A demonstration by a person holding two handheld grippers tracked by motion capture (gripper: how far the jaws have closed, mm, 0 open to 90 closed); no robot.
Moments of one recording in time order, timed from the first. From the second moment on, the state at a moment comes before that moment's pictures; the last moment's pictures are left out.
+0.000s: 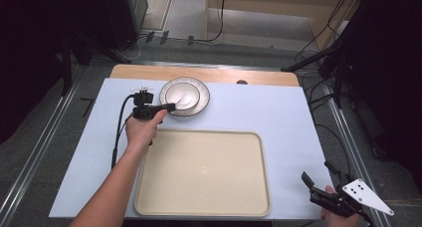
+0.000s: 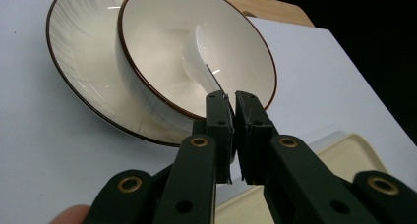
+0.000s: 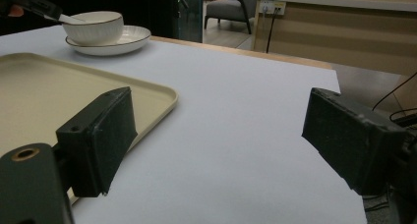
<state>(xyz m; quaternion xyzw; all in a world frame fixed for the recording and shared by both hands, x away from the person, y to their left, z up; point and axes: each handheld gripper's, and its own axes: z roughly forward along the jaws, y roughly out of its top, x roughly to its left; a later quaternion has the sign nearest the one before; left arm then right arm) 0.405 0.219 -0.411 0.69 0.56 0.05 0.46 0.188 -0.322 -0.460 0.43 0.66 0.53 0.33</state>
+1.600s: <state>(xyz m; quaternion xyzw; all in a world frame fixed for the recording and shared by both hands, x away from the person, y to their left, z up) 0.309 0.236 -0.378 0.67 0.52 0.15 0.51 0.186 -0.322 -0.457 0.43 0.65 0.53 0.33</state>
